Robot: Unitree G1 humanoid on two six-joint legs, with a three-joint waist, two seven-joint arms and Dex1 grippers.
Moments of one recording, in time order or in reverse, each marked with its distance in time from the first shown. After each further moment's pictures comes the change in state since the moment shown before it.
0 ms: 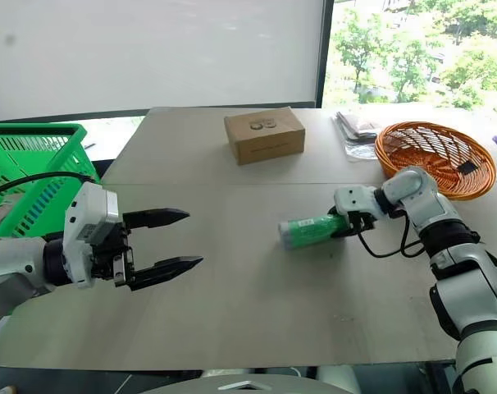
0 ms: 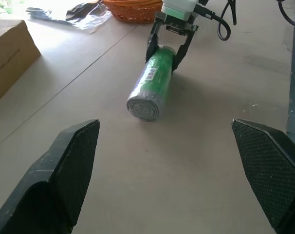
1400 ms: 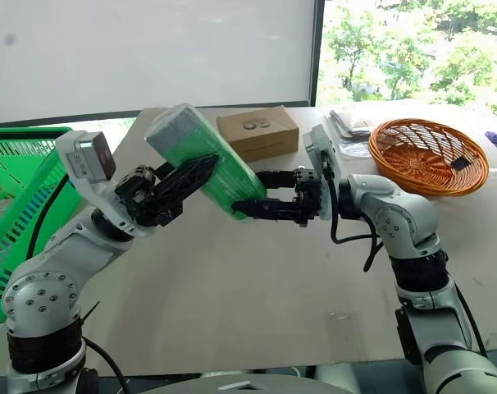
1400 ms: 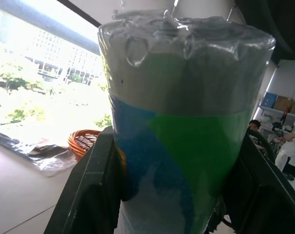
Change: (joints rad) left arm -0.311 -0.445 -0.212 0.164 -0.362 -0.149 0.427; right arm 0.187 0.271 -0.298 -0.935 0.860 1.090 -0.397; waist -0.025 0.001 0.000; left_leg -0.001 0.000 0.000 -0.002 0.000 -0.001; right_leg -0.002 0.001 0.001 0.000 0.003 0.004
